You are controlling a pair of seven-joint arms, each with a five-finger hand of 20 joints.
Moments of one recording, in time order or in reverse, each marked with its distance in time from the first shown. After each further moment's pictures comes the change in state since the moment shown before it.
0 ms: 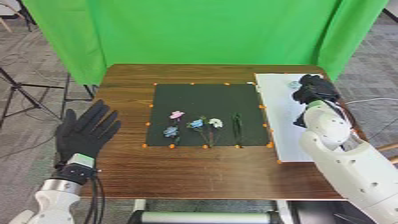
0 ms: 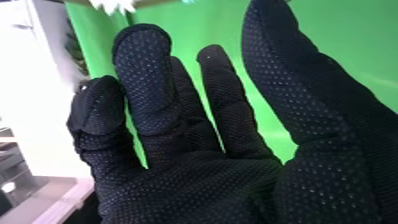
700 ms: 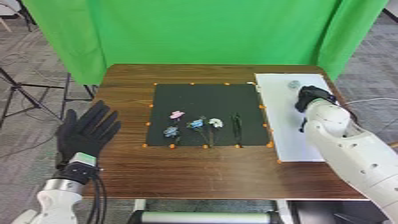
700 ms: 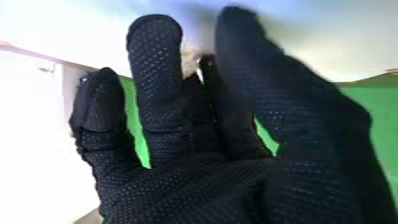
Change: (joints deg) left arm -0.1 0.3 1.3 -1.3 -0.8 4.1 1.1; right arm 7.6 1.1 -5.0 8.7 5.4 -15.3 -2.5
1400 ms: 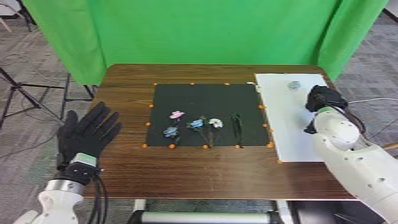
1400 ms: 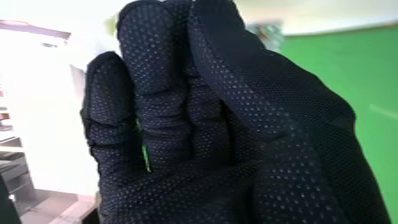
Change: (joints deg) left arm 0.1 -0.1 0.2 0.0 -0.5 0.0 0.0; right arm -8.4 2.2 4.0 -2.7 -1.8 18.8 -1.4
